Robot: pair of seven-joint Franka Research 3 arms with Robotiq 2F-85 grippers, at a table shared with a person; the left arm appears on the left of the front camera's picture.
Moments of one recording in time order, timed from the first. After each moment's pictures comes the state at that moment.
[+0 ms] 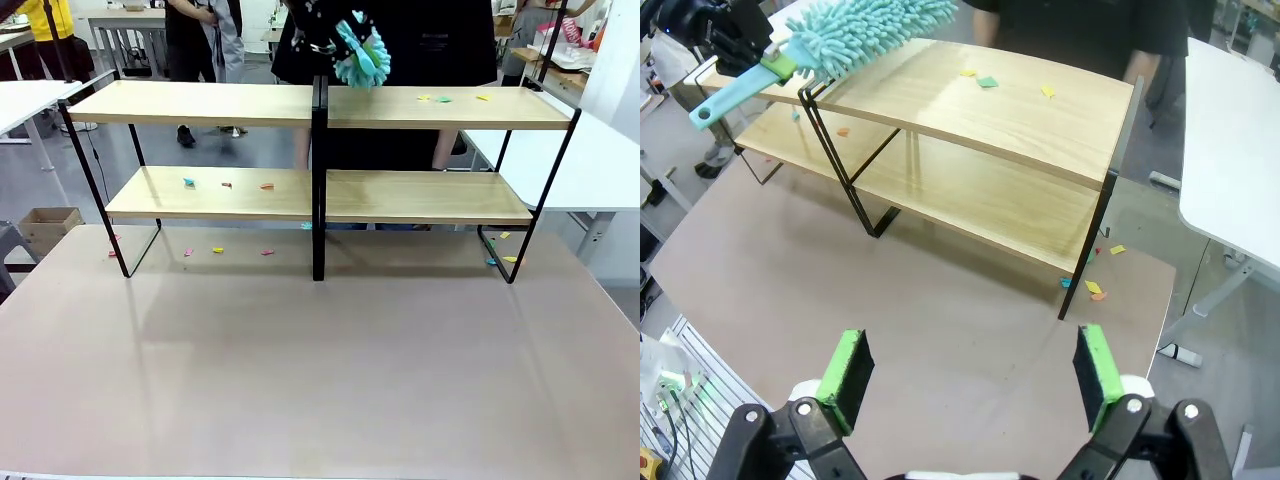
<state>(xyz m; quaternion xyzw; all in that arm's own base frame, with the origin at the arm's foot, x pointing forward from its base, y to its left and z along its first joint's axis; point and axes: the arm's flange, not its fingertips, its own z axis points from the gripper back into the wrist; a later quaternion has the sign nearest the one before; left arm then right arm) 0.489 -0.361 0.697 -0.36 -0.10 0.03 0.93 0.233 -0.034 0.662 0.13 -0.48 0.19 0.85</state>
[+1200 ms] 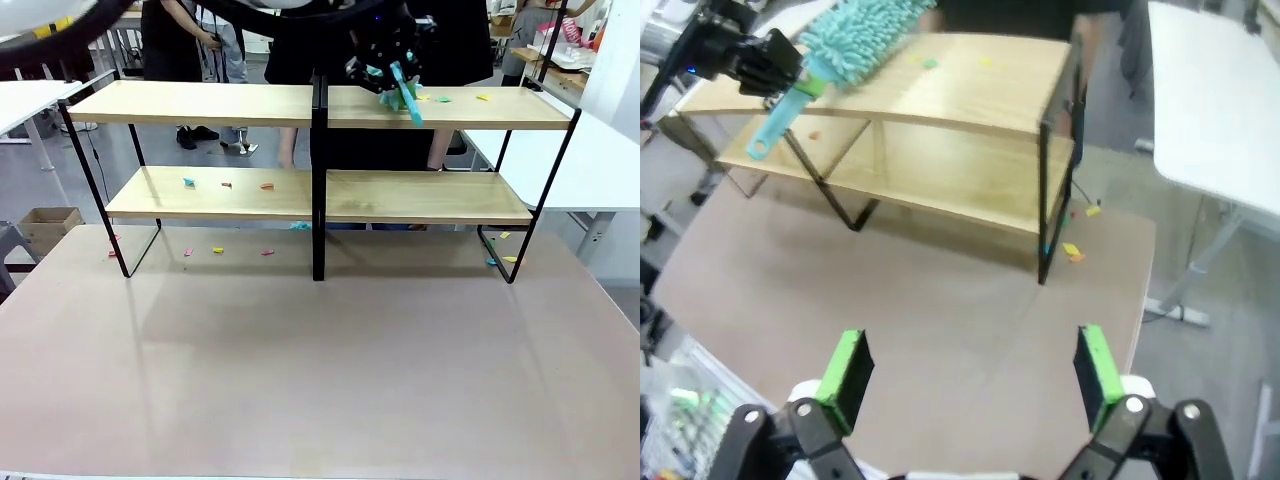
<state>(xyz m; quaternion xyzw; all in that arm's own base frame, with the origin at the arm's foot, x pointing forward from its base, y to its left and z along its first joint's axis) 0.506 -0.465 0.654 -0.25 -0.19 0.01 0.95 0.214 -0.092 0.650 0.14 -0.46 0.12 0.87</state>
